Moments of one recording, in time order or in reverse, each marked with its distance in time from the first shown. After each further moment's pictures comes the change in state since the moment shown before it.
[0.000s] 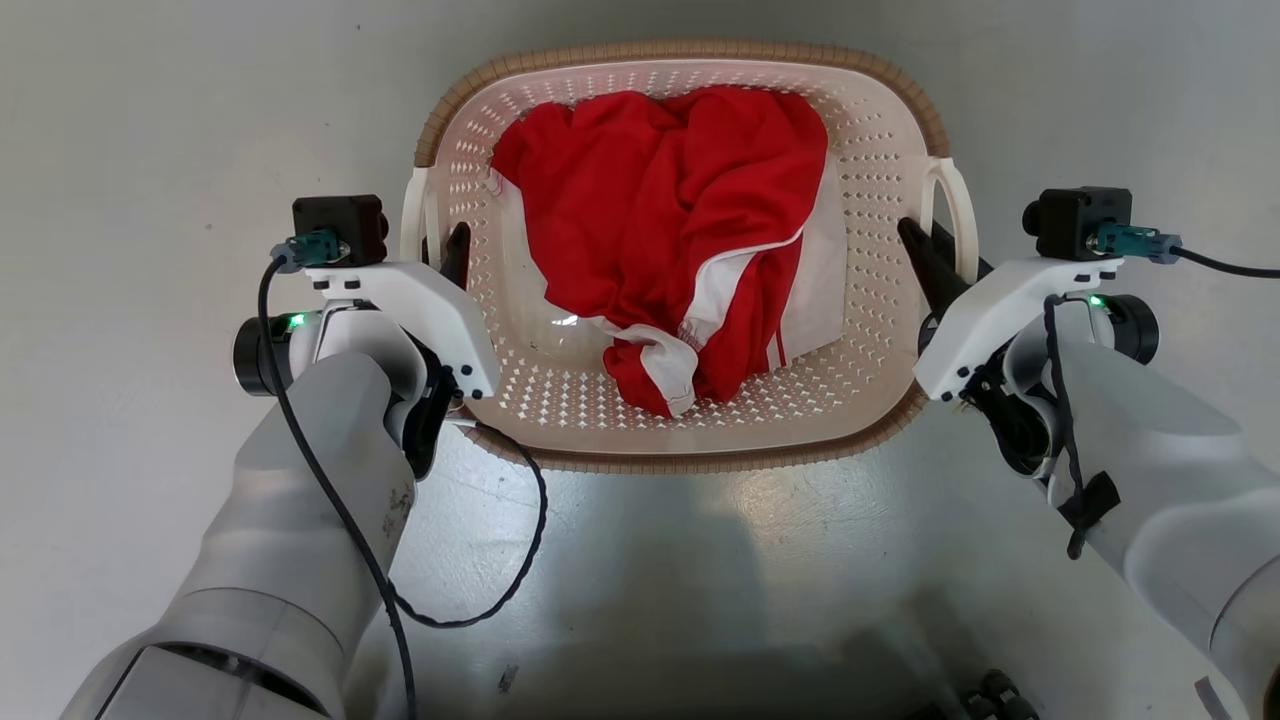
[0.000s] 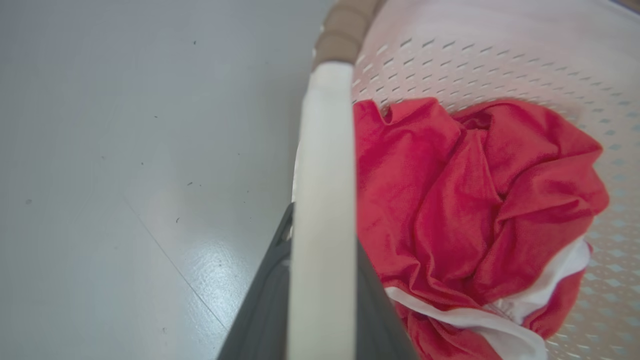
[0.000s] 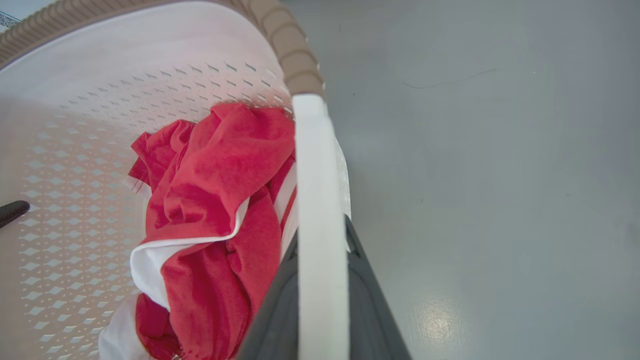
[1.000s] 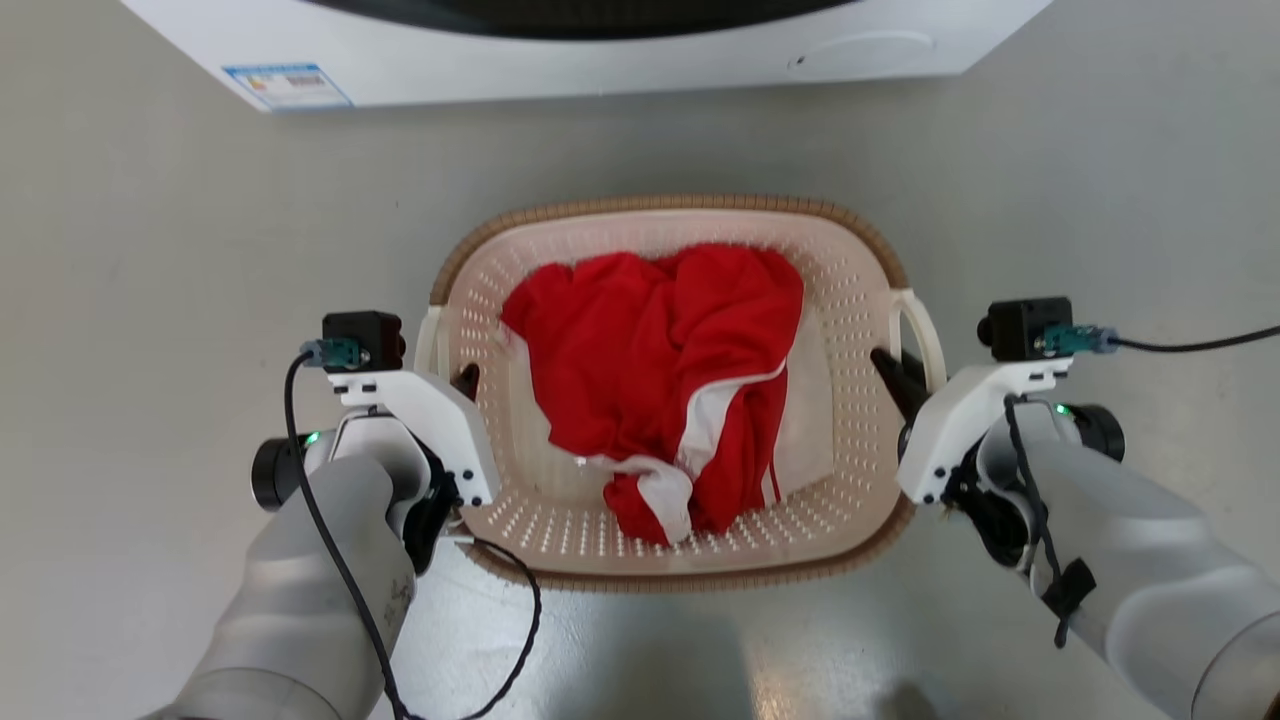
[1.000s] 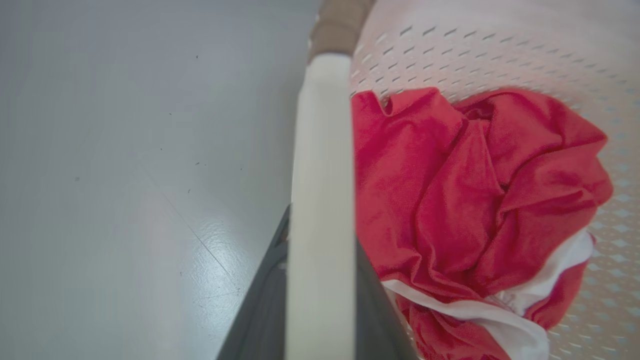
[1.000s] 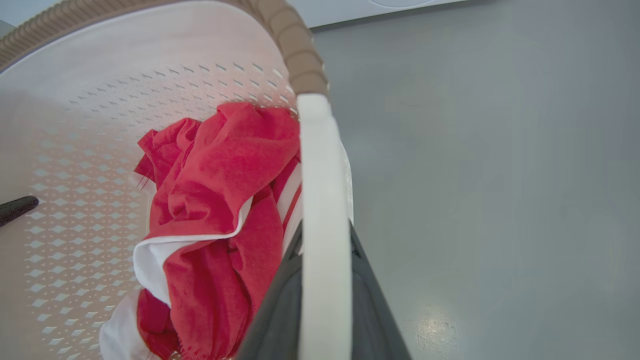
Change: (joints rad) left arm 0.155 0.006 0.011 0.001 -0.007 -0.015 0.139; right arm 0.136 0.016 0.043 -0.007 0.026 0.000 0.091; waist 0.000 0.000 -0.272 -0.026
